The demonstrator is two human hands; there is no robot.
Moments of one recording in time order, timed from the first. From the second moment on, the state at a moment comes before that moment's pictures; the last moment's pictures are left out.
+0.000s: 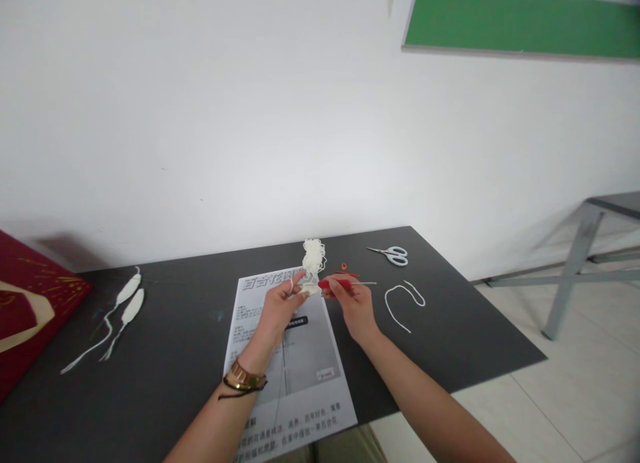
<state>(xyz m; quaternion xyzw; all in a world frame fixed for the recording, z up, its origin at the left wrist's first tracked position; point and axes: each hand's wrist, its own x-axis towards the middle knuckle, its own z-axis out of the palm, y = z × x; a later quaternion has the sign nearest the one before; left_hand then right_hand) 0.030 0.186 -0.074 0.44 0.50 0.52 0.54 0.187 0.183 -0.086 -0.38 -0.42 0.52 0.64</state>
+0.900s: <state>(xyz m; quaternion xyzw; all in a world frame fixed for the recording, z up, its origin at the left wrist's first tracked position) 0.009 0.198 -0.063 0.56 0.43 0.43 0.56 0.191 0.192 -0.082 -0.34 -0.31 0.66 0.60</state>
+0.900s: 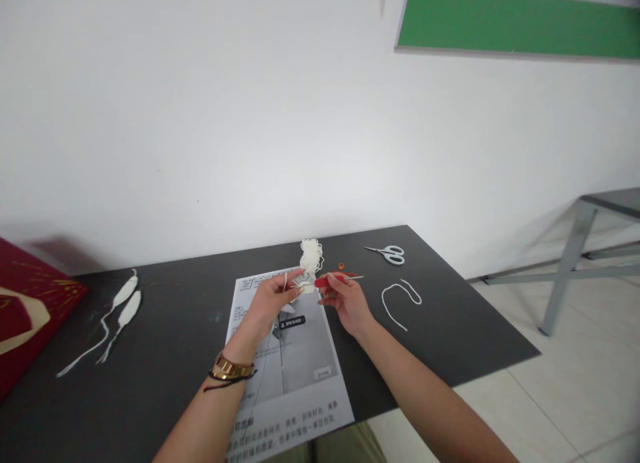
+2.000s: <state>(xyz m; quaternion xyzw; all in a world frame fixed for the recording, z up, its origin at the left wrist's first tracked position) -0.007 0.200 -0.070 0.39 0.32 0.42 0.75 0.191 0.178 -0.077 -0.34 -0.57 0.45 0.60</state>
